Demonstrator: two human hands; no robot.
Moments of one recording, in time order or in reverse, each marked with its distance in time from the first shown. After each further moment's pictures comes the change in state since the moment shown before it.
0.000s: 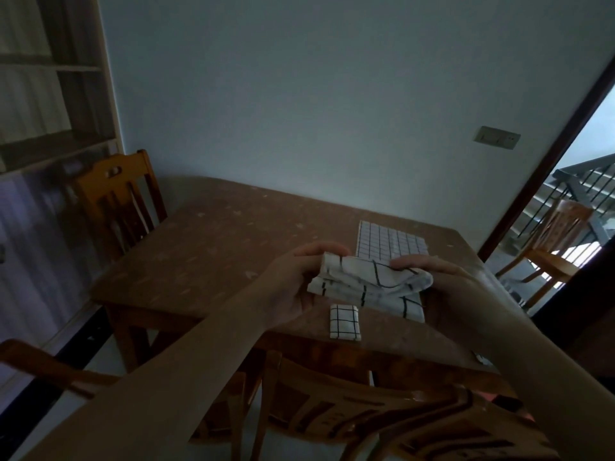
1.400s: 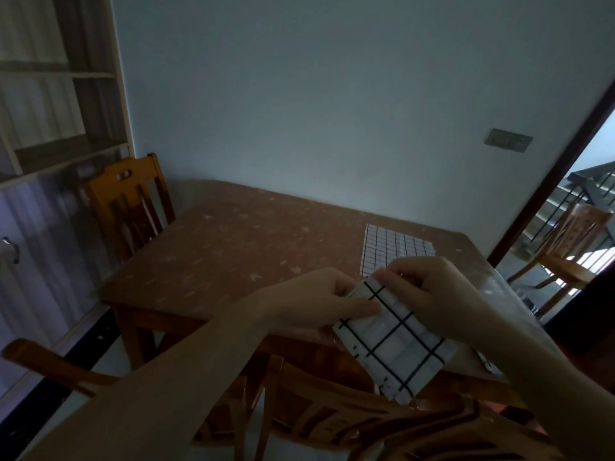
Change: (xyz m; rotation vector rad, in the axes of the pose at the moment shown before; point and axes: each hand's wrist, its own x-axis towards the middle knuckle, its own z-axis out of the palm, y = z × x) left_hand -0.004 0.008 0.016 0.874 -0.274 -0.182; right_hand 0.010 -0.007 0.012 -1.090 0.025 -0.454
